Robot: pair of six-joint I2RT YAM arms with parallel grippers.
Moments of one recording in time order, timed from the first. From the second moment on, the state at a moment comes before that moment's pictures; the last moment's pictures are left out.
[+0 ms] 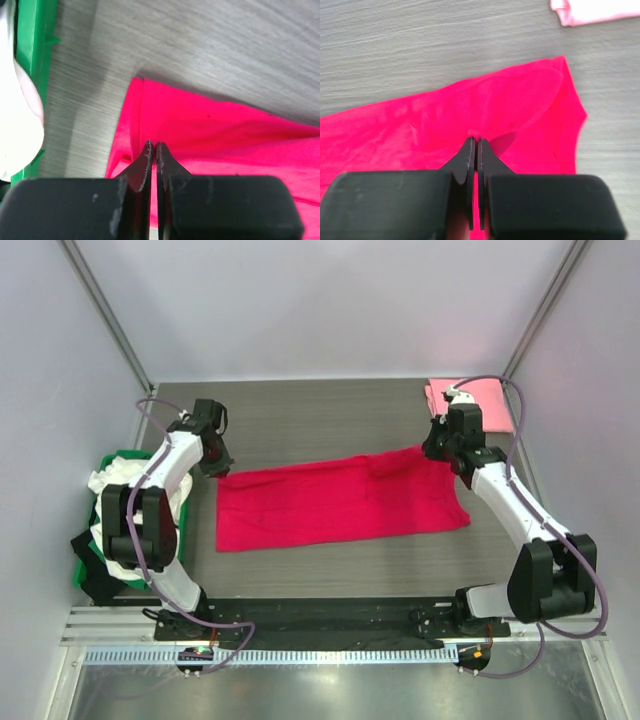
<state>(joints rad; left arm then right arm) -0.11 1.70 1.30 -0.76 -0.16 -0.50 0.14 1.37 1.03 -0.29 0.02 0.26</state>
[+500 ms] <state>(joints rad) -0.11 1.66 1.22 -0.75 -0.17 -0.49 0.13 1.10 0.81 -0.33 0.13 0.32</state>
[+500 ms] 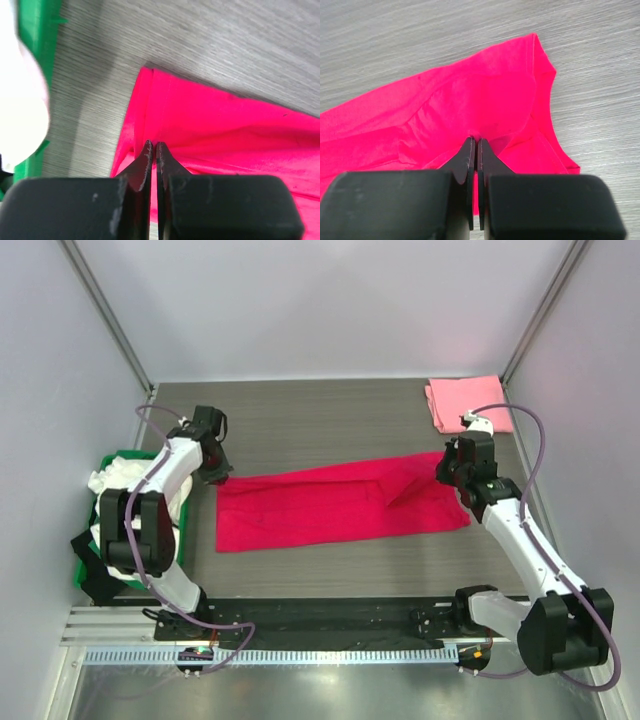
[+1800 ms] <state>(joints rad) -0.34 1.47 1.12 -0.70 -0.38 -0.50 0.14 0.94 0.65 -0.45 0.15 0.62</state>
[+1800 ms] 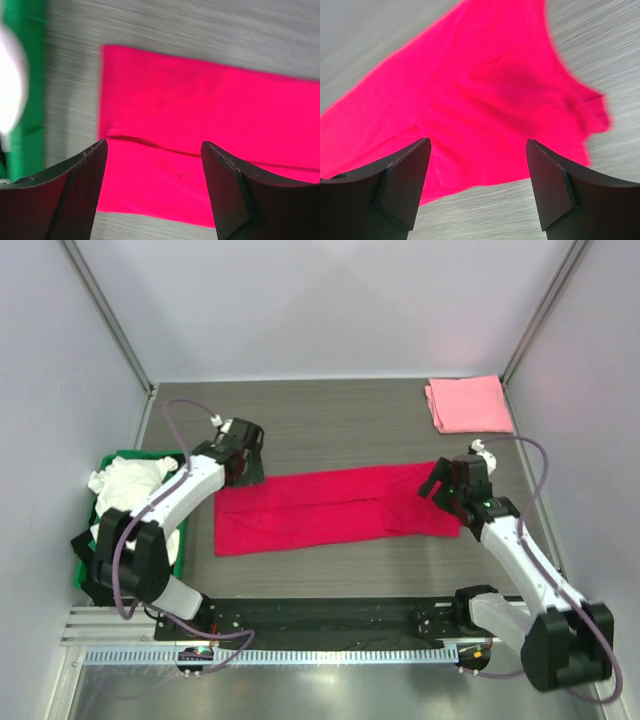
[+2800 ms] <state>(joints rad) -0.73 1.49 0.79 -0.54 -0.13 -0.82 0.17 2.30 1.85 -0.48 -0.06 0.65</state>
